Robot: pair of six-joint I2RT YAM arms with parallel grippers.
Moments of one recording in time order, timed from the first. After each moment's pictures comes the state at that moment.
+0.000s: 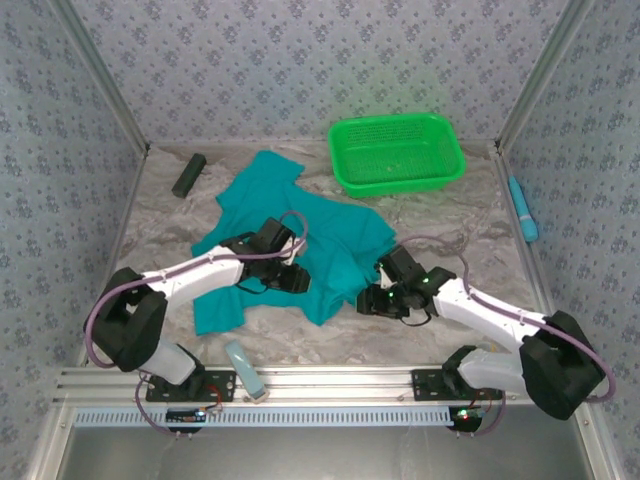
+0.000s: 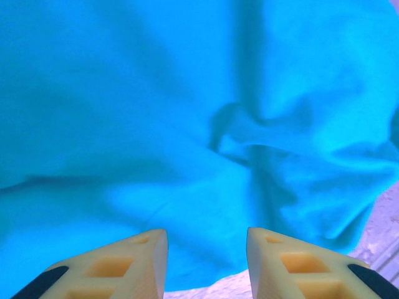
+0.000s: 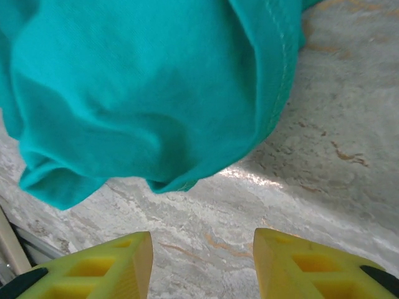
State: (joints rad) left arm -0.72 1.50 0.89 -0.50 0.32 -0.41; right arm 0.67 1.20 0.59 -0.51 -0.30 0.71
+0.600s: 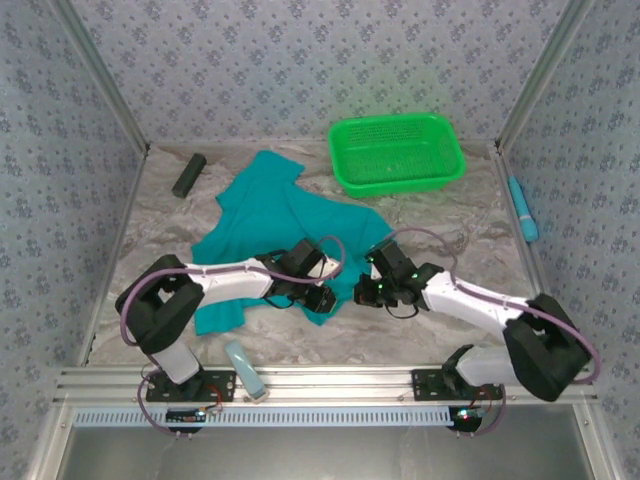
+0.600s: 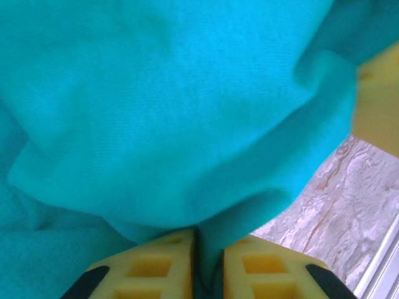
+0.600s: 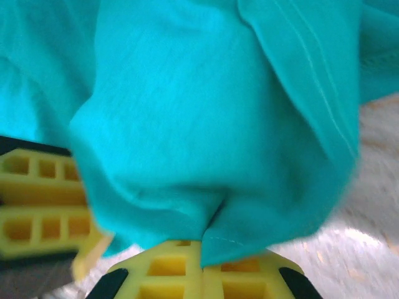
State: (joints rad) left arm -0.90 1.66 0.87 -0.27 0.37 -0.32; right arm 0.69 1.25 0.64 -0.42 -0.25 0.74
